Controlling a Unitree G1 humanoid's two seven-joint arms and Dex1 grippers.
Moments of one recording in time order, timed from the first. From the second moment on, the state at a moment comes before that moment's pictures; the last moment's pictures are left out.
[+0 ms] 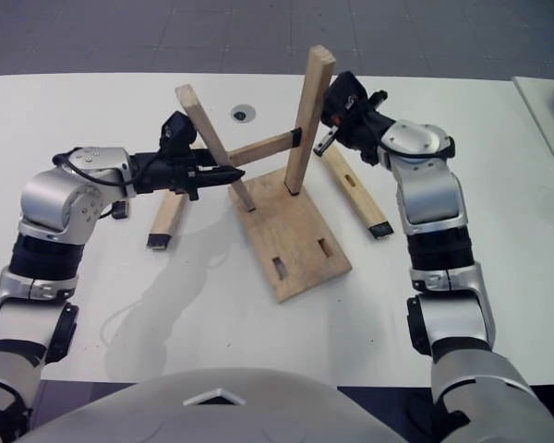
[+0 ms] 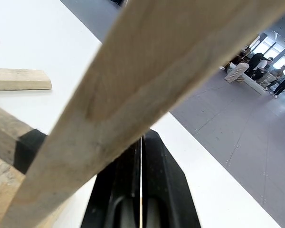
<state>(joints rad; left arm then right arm) -0.54 0.52 -0.21 -0.01 -0.47 0.74 -0.86 -0.56 -0.49 0.12 0.07 0.02 0.36 0.69</state>
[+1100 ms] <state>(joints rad) -0.24 0.67 0.16 -0.11 -0.33 0.68 -0.60 0.09 -0.69 0.09 -0.33 0.11 0.53 0.80</state>
